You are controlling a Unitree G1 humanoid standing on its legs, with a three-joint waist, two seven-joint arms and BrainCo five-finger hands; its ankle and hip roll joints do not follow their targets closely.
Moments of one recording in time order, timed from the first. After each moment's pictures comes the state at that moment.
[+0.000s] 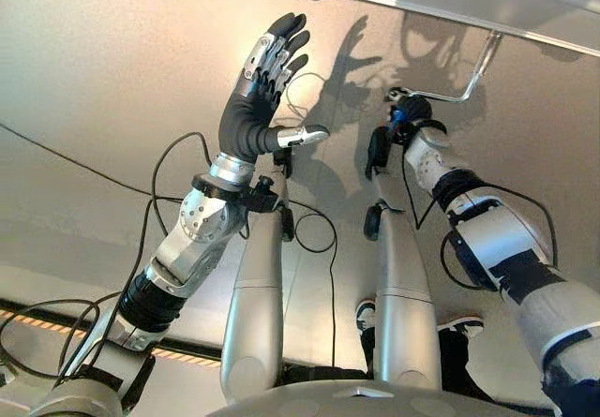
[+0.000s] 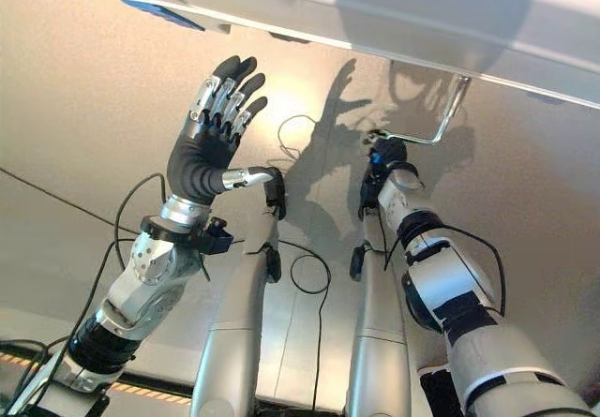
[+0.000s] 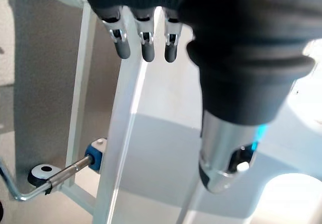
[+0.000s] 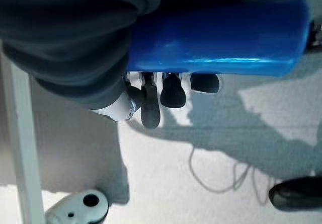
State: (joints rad) left arm -0.43 0.54 -0.43 -0.35 -0.49 -0.30 0.19; right arm -1.11 -0.36 0.33 1.29 0.88 -0.09 -0.13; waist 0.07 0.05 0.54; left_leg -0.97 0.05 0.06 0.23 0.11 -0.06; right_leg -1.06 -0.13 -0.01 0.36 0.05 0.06
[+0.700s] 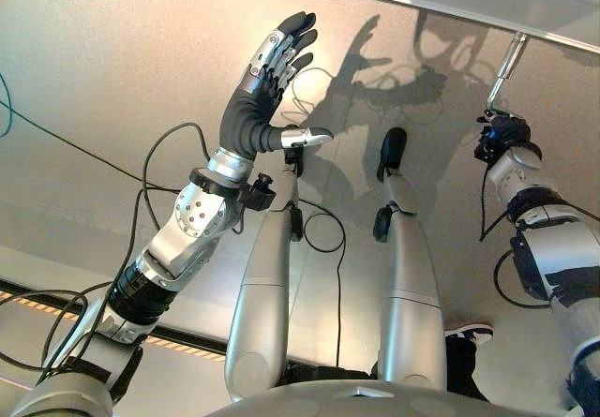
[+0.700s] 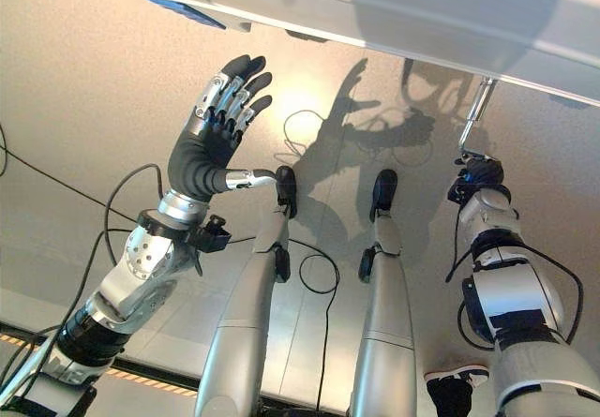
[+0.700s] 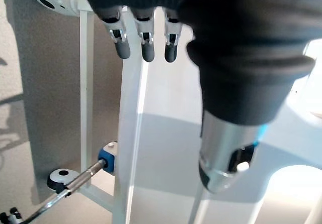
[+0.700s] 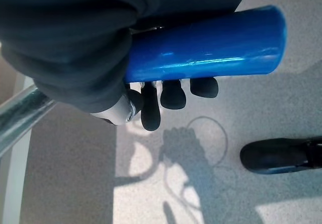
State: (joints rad) left arm -0.46 0.65 -0.45 -0.35 -0.49 -0.30 0.18; right arm -0.96 -0.62 0.16 1.33 0.81 -0.10 -0.11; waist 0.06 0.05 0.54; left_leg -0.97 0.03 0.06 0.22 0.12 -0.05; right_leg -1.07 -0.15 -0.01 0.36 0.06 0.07
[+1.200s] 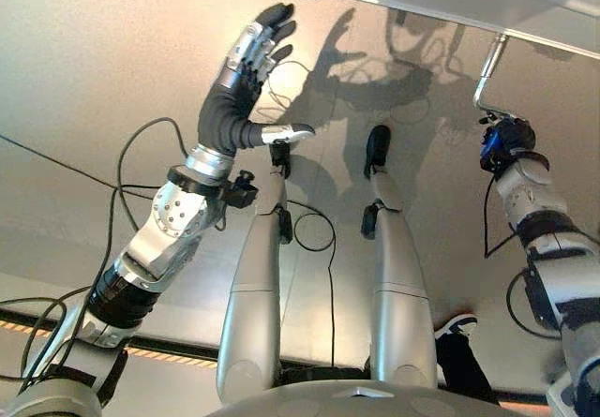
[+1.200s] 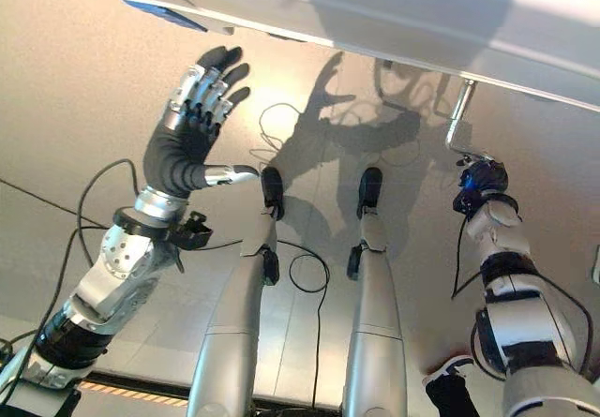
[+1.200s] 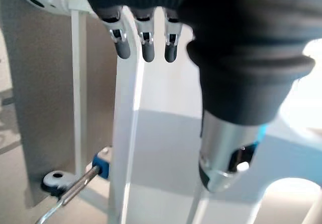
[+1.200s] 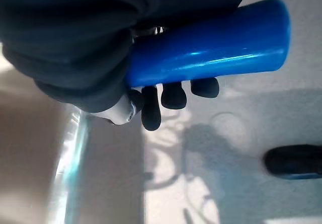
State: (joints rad) left arm -0.35 0.66 -0.26 -0.42 -0.48 -0.30 0.18; right arm -0.45 -0.65 0.03 0.49 0.84 -0.13 -0.12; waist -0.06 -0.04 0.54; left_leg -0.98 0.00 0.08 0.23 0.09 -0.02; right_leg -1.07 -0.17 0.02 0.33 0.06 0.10
